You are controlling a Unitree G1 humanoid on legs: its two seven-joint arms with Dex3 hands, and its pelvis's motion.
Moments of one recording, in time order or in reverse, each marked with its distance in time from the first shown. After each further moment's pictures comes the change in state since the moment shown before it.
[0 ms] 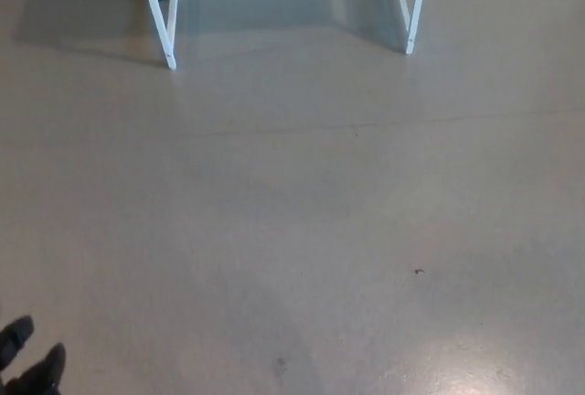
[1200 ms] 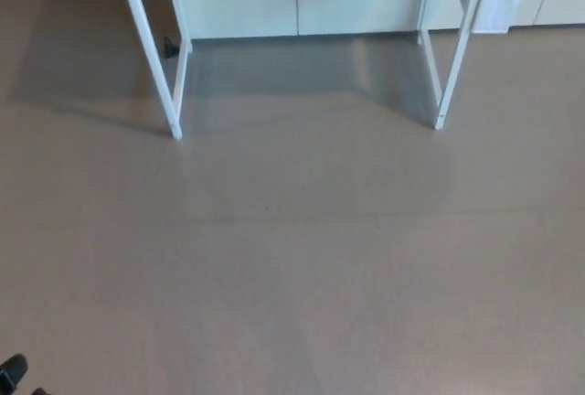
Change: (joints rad) left_arm 0.146 -0.042 0.069 -0.059 -0.155 0.016 -0.117; right_arm 0.216 0.049 -0.028 -0.060 0.052 -0.142 0.018
